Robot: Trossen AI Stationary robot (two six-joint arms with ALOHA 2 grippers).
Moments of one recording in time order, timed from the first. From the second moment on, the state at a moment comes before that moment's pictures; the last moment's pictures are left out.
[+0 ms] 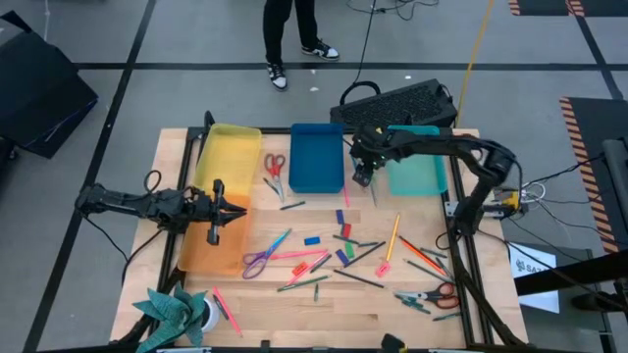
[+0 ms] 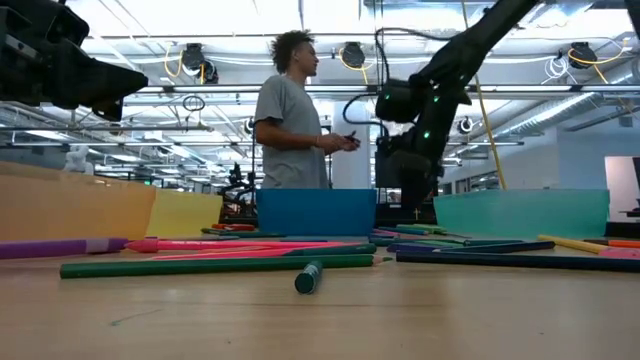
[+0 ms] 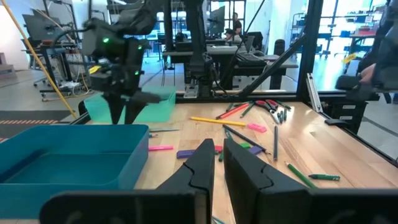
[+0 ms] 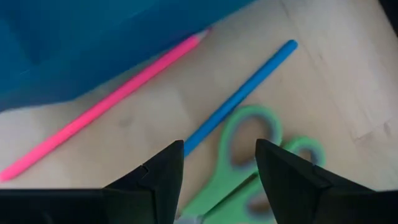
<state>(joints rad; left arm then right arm) -0.17 0.06 0.01 0.06 -0.16 0.02 -0.58 1.75 1.06 -0.51 0.00 -0.07</state>
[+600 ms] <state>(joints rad) -0.17 0.06 0.01 0.06 -0.16 0.02 -0.67 1.97 1.28 -0.67 0.00 -0.39</state>
